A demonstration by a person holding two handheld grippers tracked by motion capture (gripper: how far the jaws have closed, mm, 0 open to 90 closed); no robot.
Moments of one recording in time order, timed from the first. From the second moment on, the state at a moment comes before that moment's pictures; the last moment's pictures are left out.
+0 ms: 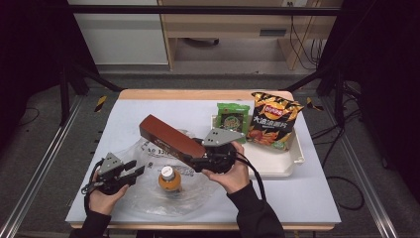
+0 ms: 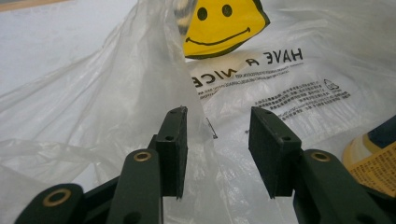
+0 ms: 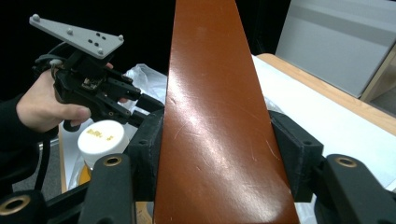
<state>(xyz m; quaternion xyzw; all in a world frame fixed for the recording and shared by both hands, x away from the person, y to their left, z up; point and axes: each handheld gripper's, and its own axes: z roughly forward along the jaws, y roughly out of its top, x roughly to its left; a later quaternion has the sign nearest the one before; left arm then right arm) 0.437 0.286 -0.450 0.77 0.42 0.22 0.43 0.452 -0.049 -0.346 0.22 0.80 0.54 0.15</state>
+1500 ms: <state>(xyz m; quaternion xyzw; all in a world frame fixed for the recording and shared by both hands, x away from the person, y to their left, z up) 0.417 0.288 -0.416 0.72 0.44 0.25 0.47 0.460 -0.168 -0.323 0.28 0.78 0.52 0.20</state>
